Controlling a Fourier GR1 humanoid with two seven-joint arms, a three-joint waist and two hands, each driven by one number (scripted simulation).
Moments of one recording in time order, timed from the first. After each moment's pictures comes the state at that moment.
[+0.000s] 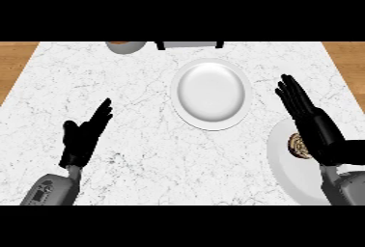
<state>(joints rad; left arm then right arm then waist) -0.17 0.33 -0.23 -1.31 0.21 0.11 0.08 -0.20 -0.53 0.31 -1.58 -0.43 -0.12 -0.14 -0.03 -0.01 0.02</state>
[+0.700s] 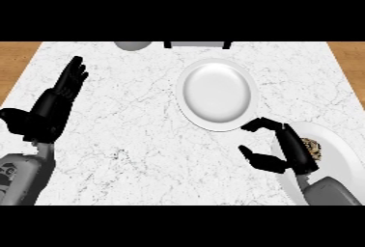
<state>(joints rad) -0.29 0.43 -0.12 -1.48 0.21 0.10 0.01 -0.22 -0.51 0.50 -1.40 -0.01 -0.28 -0.20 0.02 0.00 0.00</state>
